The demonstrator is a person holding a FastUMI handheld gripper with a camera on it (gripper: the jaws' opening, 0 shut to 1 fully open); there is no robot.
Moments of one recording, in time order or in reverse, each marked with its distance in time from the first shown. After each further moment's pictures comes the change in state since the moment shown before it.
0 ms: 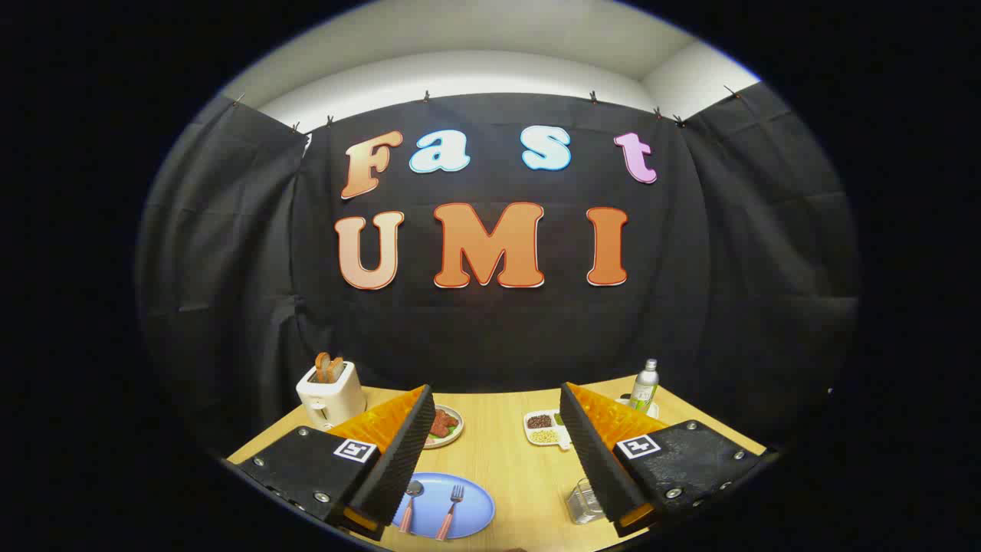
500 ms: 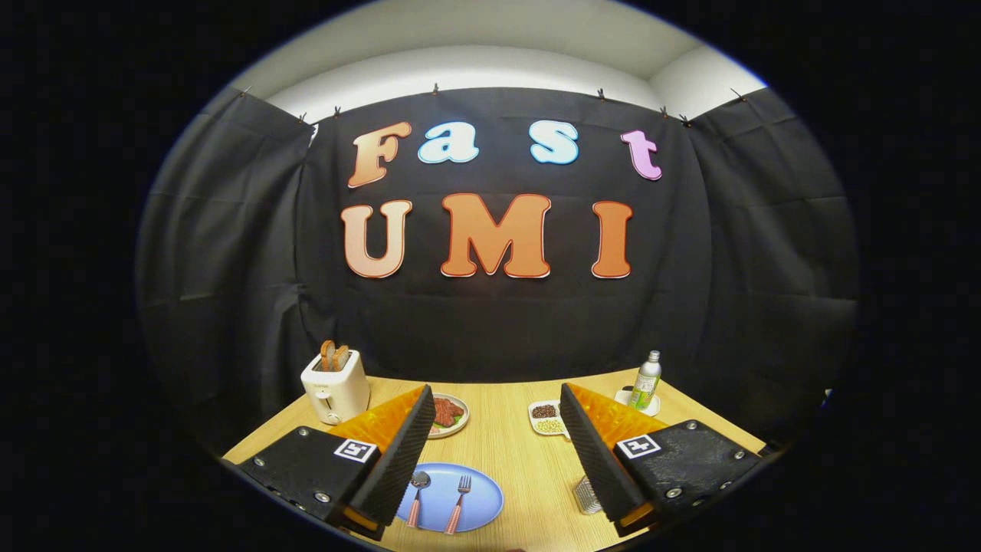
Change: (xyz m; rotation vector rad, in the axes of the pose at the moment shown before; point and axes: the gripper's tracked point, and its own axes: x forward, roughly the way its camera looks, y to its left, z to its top) arm -0.009 0.017 -0.014 -0.045 0.018 0.008
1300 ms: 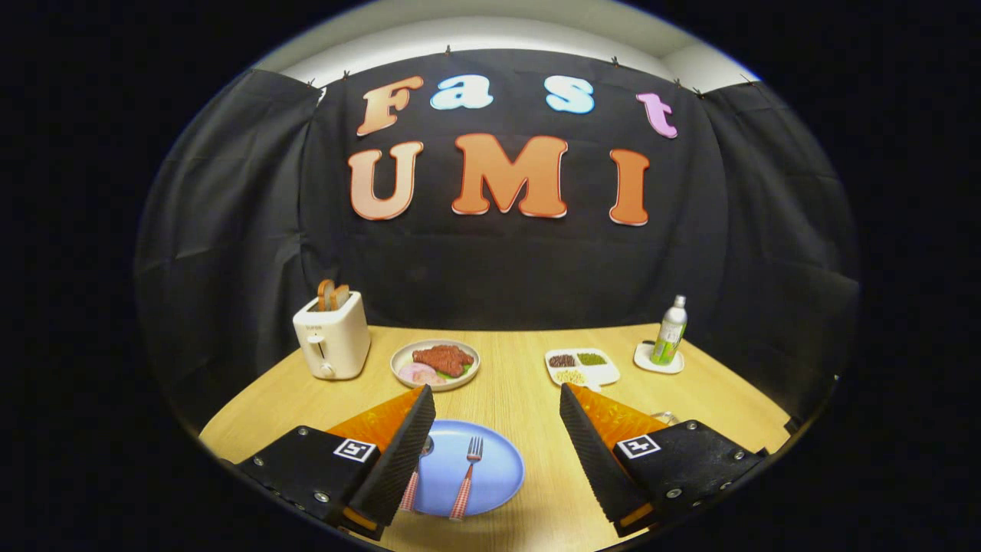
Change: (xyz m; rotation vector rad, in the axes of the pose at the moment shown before) arm 0.032 0.029 -0.150 -0.006 0.214 0.023
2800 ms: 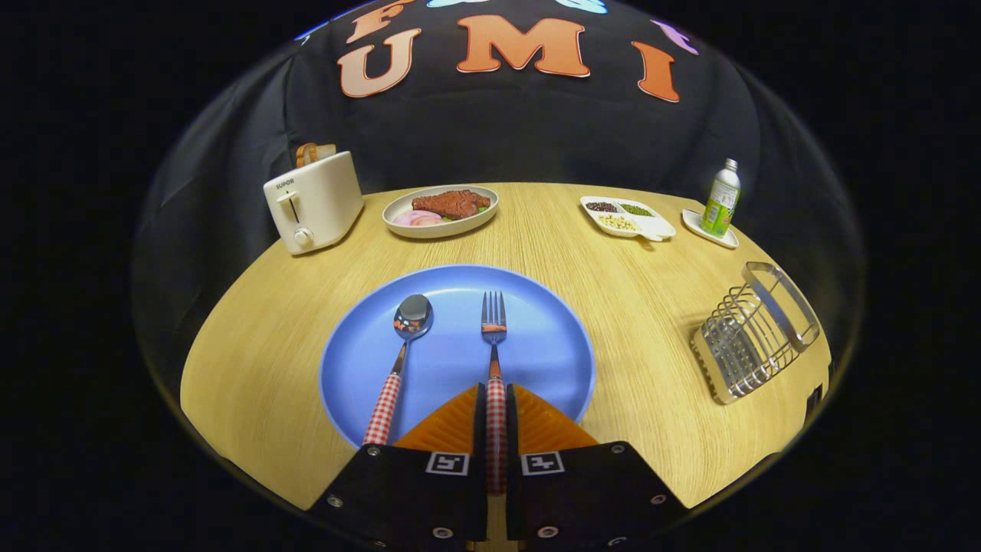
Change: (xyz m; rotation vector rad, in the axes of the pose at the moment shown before) arm 0.033 0.017 -0.139 0.001 0.410 0.058
